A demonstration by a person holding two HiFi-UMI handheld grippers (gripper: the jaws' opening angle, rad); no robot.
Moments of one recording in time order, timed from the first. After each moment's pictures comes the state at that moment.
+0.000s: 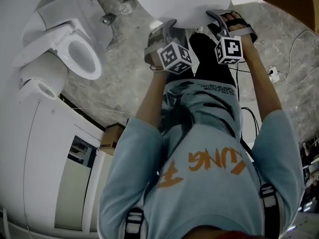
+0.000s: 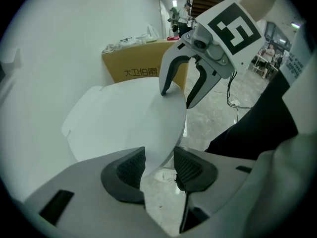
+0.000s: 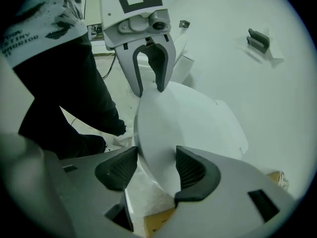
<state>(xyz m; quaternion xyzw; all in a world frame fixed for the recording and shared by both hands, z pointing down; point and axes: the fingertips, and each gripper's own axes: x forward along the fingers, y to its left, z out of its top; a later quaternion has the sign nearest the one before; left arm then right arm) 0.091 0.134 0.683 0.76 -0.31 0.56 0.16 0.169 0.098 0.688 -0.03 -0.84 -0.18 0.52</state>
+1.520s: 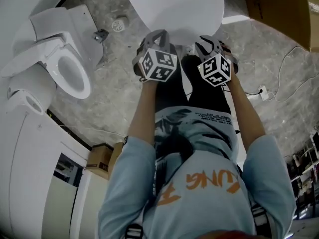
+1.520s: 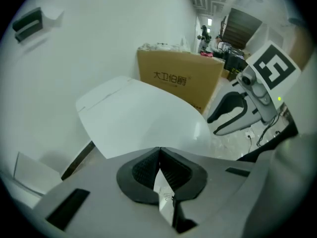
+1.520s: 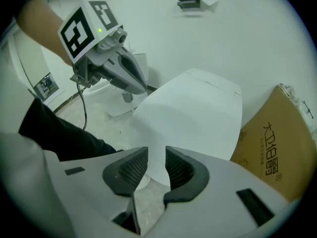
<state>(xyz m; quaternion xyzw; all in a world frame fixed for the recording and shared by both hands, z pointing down) 0.044 0.083 0.714 0.74 -0.42 0.45 0.25 0.154 0.103 0.730 0.15 -0.86 0.10 0.48</state>
